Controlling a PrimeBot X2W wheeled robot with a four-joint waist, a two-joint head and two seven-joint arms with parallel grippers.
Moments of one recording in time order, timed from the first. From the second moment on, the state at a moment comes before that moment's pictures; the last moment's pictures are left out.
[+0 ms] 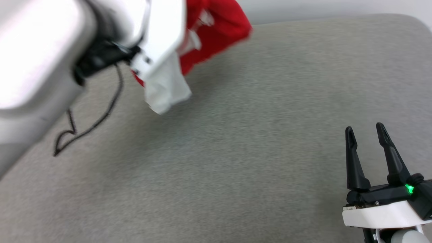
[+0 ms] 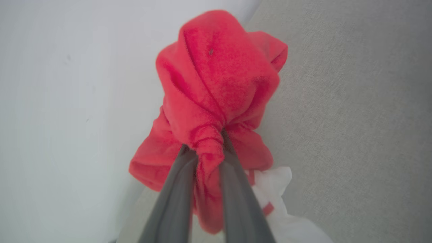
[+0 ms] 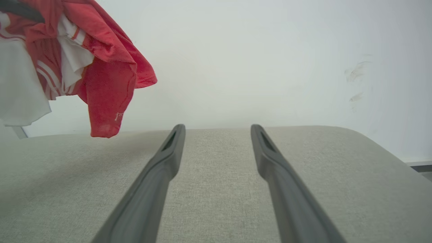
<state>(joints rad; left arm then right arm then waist) -1.42 0.63 -1.01 0.12 -0.84 -0.13 0.88 -0.01 -0.05 0.00 -0.12 0.13 0.13 -0.26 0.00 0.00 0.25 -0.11</state>
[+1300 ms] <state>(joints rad) -1.05 0.47 -1.28 0.01 -0.73 -0.13 0.62 -0.06 -0.05 0.00 -0.10 0.14 0.13 -0.26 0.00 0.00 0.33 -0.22</state>
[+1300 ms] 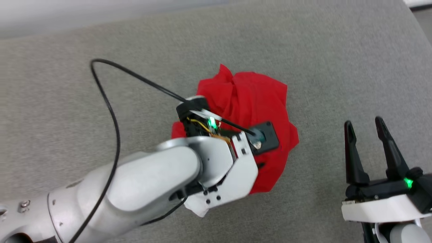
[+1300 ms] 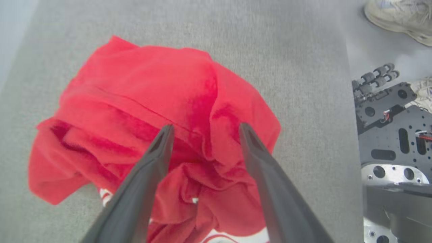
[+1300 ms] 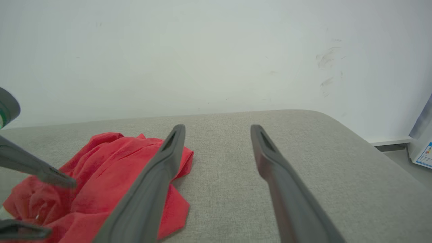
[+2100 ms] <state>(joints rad) -0.70 0.51 -0.93 0.15 -0.60 0.41 -0.24 0.05 -0.05 -0.05 -0.10 0.10 0.13 -0.26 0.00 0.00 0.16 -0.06</state>
